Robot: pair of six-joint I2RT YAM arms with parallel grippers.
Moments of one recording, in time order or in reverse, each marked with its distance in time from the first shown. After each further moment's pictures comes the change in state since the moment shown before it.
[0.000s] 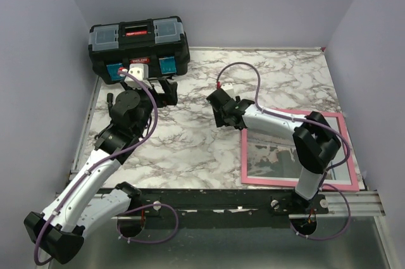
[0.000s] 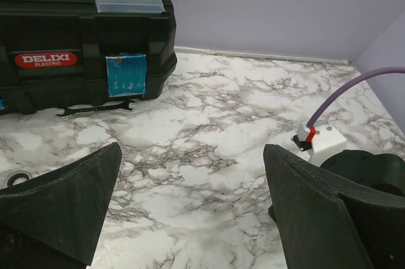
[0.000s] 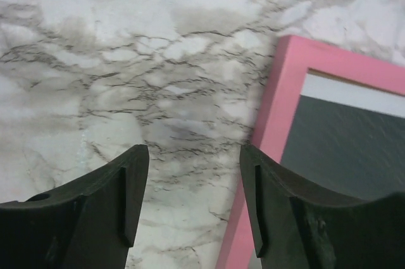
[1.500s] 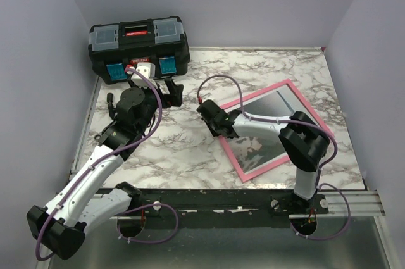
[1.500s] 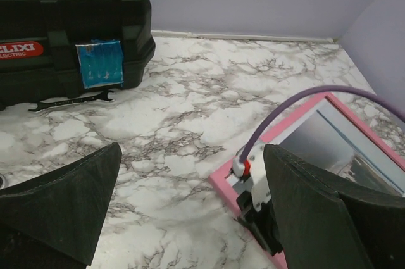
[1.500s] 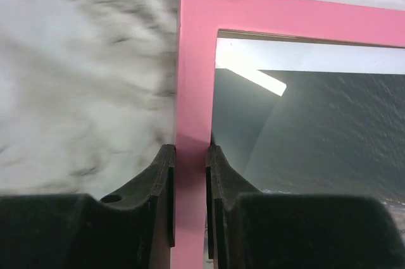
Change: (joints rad) left arm 0.000 0.048 0.008 -0.003 0.101 -0.013; right arm 0.055 0.058 -0.065 0.148 -0.080 -0.156
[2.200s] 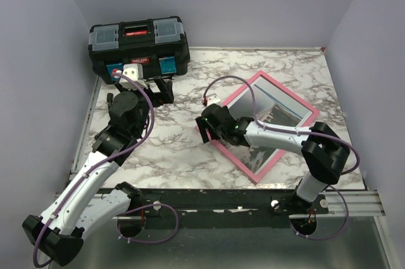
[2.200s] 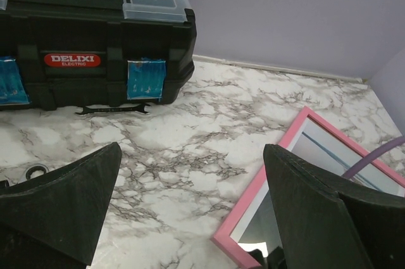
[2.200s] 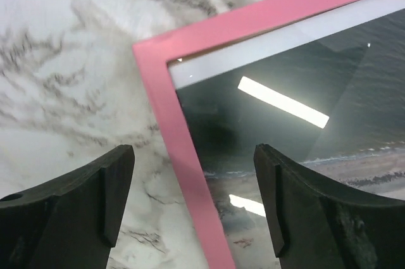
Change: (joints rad) left arm 0.000 -0.068 -0.001 -0.014 -0.175 -0.002; right arm 0.096 -0.212 -0.187 0.152 -0.090 0.036
